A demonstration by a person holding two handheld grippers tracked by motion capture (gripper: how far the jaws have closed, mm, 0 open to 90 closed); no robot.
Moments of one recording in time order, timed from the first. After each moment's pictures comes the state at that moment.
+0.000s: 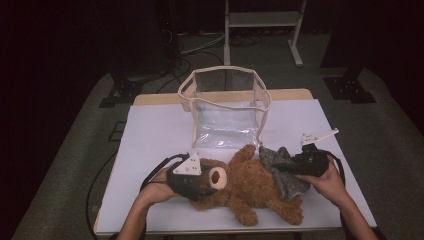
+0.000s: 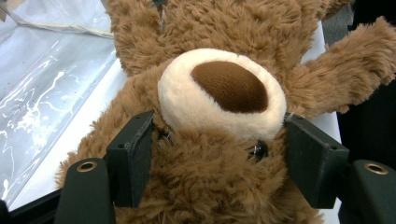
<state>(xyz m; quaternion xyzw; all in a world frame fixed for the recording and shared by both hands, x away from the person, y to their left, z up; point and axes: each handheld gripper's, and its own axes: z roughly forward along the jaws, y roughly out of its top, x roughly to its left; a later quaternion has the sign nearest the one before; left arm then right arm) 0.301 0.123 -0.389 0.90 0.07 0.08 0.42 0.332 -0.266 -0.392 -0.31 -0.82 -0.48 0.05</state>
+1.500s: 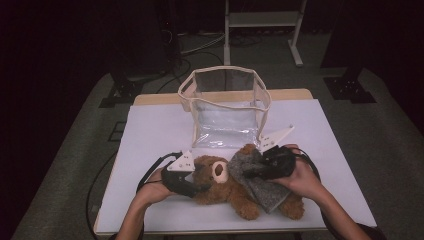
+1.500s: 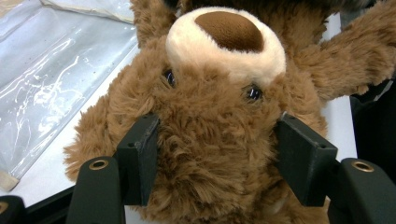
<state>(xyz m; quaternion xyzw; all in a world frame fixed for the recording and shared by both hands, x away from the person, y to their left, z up) 0.305 0.138 -0.395 0.89 0.12 0.08 0.43 0.318 -0.164 -0.350 -0.18 -0.90 -0.40 0.01</state>
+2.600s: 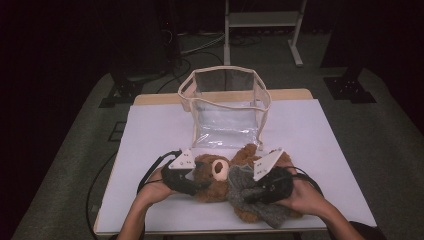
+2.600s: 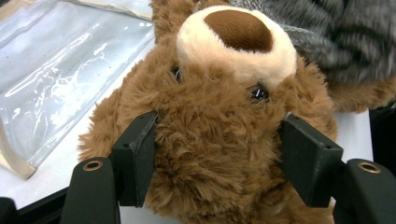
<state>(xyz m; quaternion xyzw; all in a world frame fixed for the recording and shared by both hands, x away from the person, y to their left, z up) 0.307 0.137 -0.393 0.89 0.14 0.10 0.42 0.279 -0.156 -0.373 -0.10 -0.93 -0.34 0.04</state>
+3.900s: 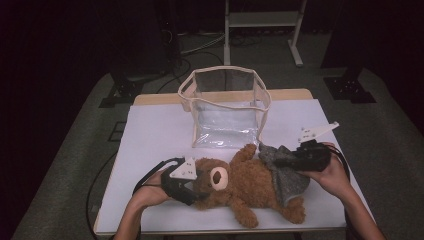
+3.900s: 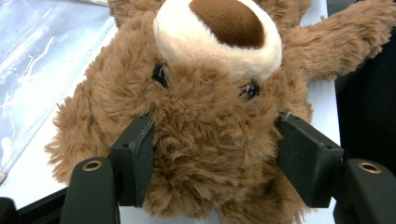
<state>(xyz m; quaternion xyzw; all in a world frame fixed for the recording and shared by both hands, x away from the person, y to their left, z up) 0.293 0.137 -0.392 0.92 0.08 0.08 0.38 0.333 -0.254 -0.363 -0.27 -0.86 -0.44 -0.02</state>
